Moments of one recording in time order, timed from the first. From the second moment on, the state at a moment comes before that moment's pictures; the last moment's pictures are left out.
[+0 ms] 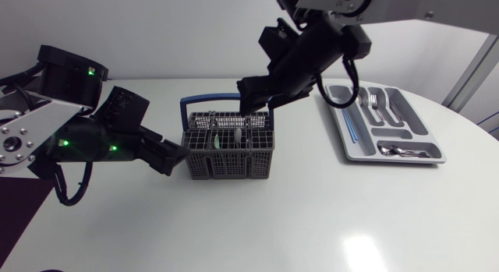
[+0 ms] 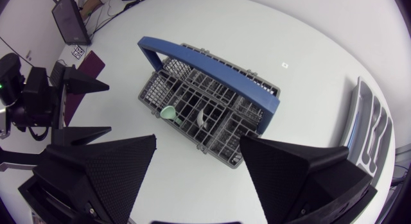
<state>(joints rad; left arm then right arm) -0.35 1.21 0.83 -0.40 0.18 0.15 0.57 1.79 1.68 -0.91 -0.21 0.07</state>
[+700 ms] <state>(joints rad) -0.32 1.24 0.81 -0.32 0.20 0.19 0.63 1.94 1.64 -0.76 -0.11 0.19</state>
